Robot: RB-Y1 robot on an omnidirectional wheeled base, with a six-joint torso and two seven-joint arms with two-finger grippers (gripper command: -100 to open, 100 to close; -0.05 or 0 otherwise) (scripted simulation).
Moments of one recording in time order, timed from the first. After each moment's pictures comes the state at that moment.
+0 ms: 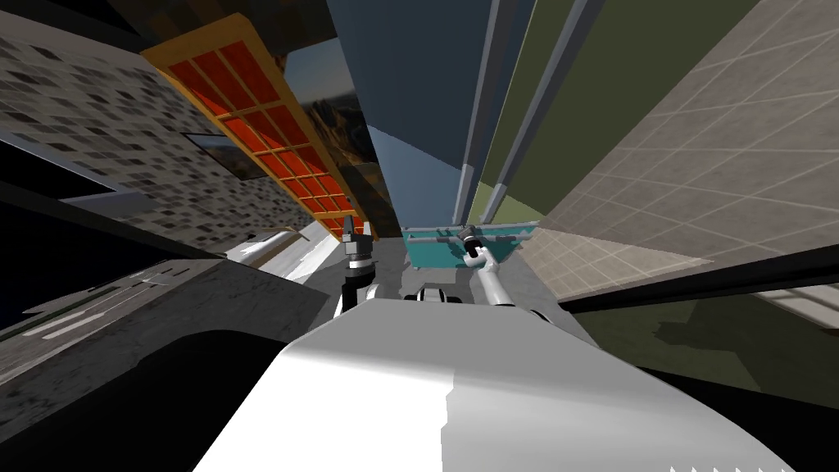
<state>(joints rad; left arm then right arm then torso) 0.50 0.03 -0.05 -2.30 0.05 -0.49 -0.04 -0.31 -0.07 -0.08 -1.23 0.73 -0.01 1.63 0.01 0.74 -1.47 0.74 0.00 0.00</state>
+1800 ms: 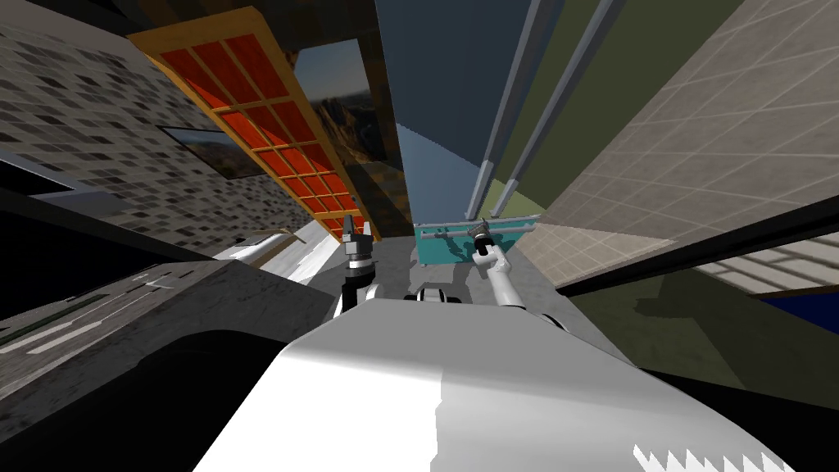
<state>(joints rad) 0.50 0.03 -0.05 -2.30 0.05 -0.49 -0.04 -0.29 -0.13 -0.15 -1.30 0.74 0.06 1.66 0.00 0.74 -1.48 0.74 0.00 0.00</state>
